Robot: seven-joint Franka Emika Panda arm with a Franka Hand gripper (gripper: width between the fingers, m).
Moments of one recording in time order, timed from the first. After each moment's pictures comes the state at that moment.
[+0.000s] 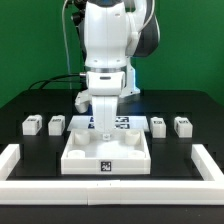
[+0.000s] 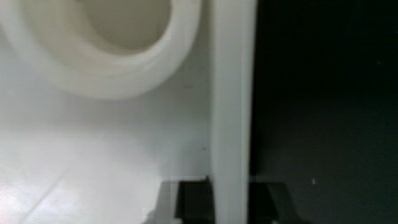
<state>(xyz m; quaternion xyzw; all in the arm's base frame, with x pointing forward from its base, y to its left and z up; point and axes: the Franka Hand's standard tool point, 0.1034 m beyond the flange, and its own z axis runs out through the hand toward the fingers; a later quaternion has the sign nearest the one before) 0.416 -0.027 0.007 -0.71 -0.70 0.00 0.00</state>
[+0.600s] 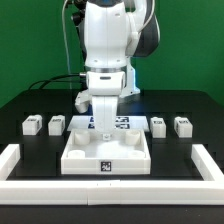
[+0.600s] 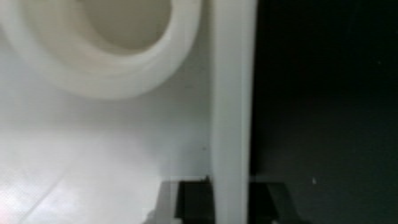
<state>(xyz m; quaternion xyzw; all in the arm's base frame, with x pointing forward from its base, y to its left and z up) 0.417 -0.026 0.007 -0.72 -0.70 0.00 0.00</state>
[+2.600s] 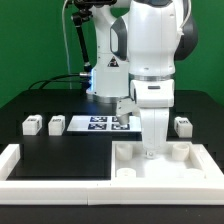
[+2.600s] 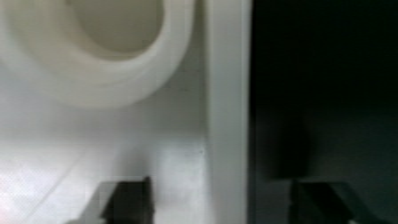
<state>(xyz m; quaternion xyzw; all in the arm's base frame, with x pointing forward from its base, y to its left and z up) 0.494 0.063 0.006 -0.72 -0.69 0.00 0.01</state>
